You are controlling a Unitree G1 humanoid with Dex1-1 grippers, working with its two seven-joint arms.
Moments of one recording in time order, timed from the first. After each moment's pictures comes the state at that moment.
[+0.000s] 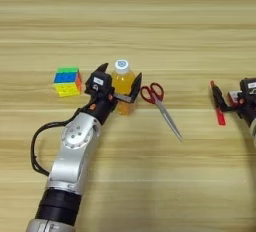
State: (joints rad) left arm -0.10 0.05 -0.09 0.08 -0.13 -0.08 -0.30; right arm -0.24 -0.27 -0.12 0.45 0.10 -0.10 0.27
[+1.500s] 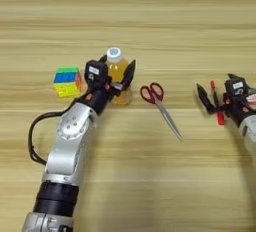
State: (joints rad) left arm -0.17 0.06 -0.05 -0.01 -0.18 0.00 -0.33; right arm -0.19 -0.23 -0.01 0.33 0.08 -0.15 0.36
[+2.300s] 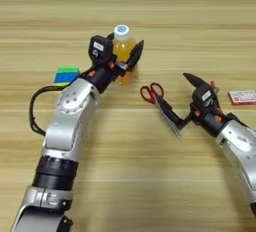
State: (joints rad) left arm -0.31 0.09 -0.05 0.00 -0.21 0.11 -0.39; right arm -0.07 -0.19 0.19 0.03 0.09 -0.16 0.51
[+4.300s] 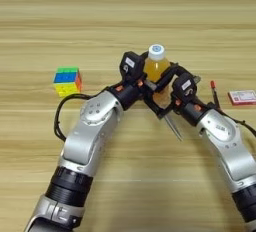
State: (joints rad) left arm -0.24 0.04 -0.21 -0.07 -0.24 0.19 -0.44; right arm -0.16 -0.10 0.24 0.05 0.06 -0.12 0.42
